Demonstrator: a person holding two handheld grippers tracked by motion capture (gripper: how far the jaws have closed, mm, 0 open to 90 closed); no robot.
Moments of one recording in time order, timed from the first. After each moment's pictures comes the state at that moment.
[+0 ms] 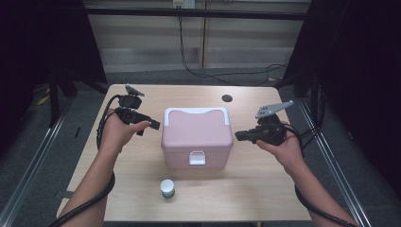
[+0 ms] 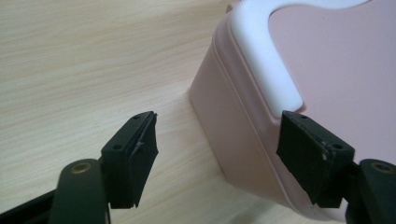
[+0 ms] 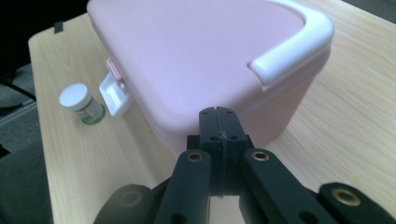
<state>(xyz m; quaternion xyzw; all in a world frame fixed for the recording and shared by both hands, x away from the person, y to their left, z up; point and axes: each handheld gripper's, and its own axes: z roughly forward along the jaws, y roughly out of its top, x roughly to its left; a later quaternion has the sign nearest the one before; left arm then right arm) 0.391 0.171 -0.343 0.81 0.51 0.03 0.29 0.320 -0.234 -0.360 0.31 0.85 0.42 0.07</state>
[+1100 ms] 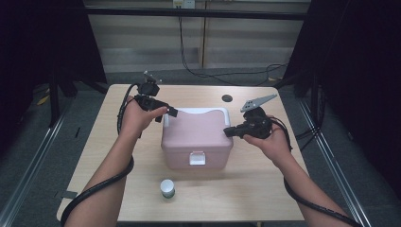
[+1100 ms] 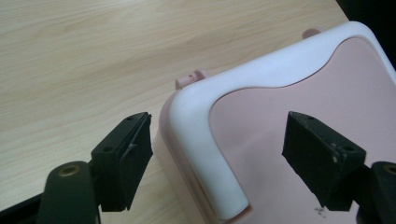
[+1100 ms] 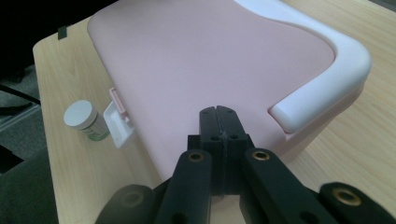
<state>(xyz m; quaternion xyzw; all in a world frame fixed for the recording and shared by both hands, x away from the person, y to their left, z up) 0.425 0.124 -0.334 0.81 0.49 0.02 0.32 0.339 -0.203 -0.356 0.32 0.85 0.41 0.05</state>
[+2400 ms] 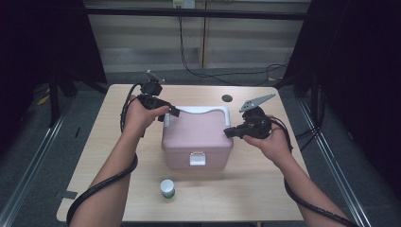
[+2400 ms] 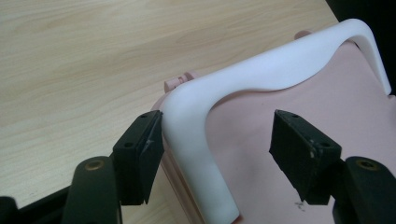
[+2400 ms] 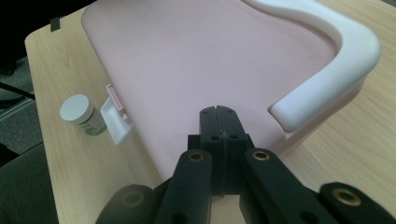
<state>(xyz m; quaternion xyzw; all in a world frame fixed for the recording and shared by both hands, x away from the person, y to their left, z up) 0.428 0.119 -0.334 0.81 0.49 0.00 0.32 0.337 -0.200 -0.352 0.32 0.86 0.39 0.05</state>
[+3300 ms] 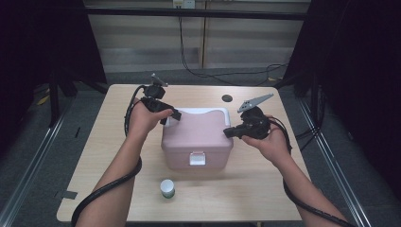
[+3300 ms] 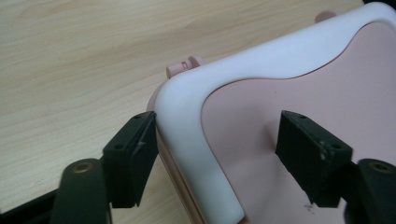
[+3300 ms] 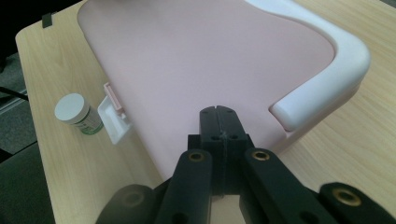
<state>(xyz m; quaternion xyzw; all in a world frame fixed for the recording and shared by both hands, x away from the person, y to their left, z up) 0.427 0.109 -0.346 0.82 0.50 0.01 0.29 0.335 -0.196 -0.350 0.33 0.86 0.38 0.06</state>
